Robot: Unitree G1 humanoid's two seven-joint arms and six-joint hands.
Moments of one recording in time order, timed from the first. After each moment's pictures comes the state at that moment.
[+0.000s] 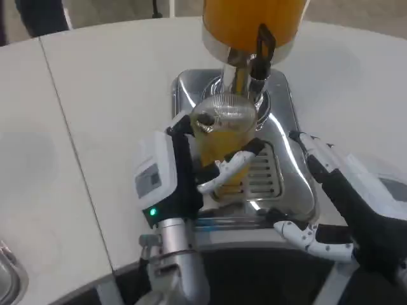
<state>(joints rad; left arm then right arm) -0.74 0.02 -0.33 0.91 0.59 -0.24 1.00 -0.06 -0.14 0.06 -0.82 -1.07 0.31 0.71</state>
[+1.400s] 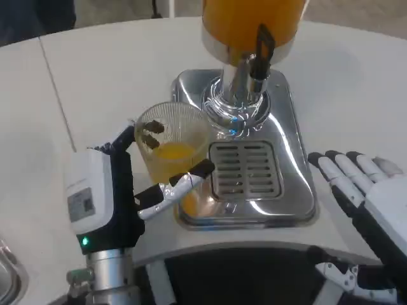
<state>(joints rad) -0.38 0.22 -0.24 0.38 0.68 -0.25 0.91 0.19 -0.40 -0.11 -0.86 -0.98 0.00 0.48</state>
